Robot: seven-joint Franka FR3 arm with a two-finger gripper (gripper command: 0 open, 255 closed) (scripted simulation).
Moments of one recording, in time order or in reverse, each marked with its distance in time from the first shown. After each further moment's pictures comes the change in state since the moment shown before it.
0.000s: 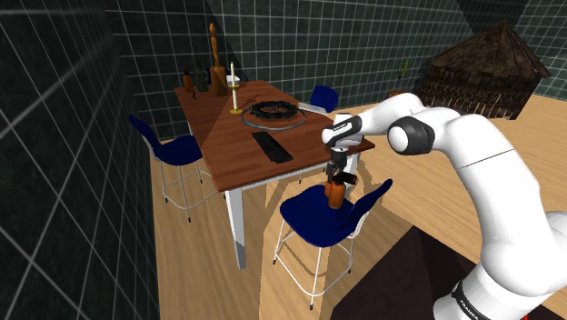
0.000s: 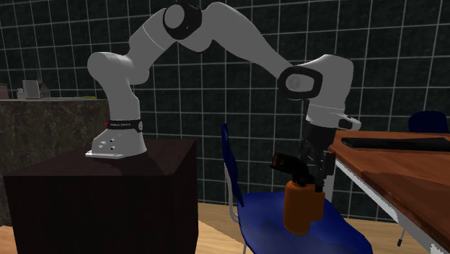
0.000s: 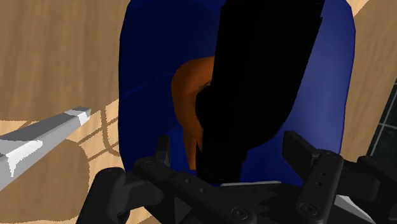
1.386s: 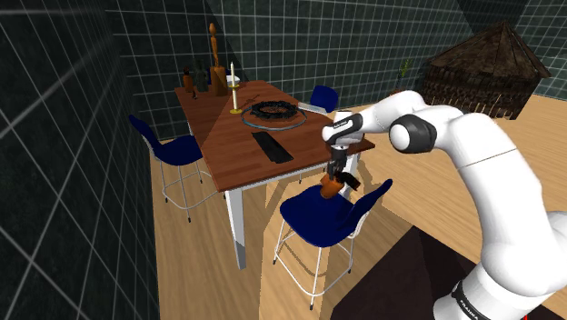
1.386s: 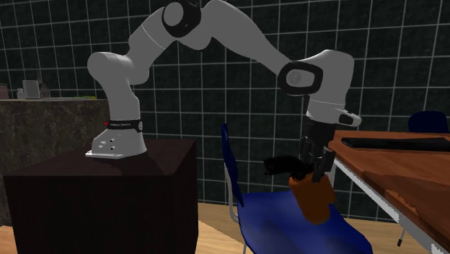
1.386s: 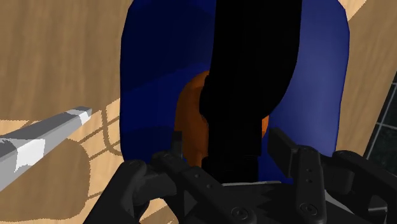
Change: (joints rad) arm 0.002 -0.022 -0.002 -0.008 -0.002 -0.016 0.001
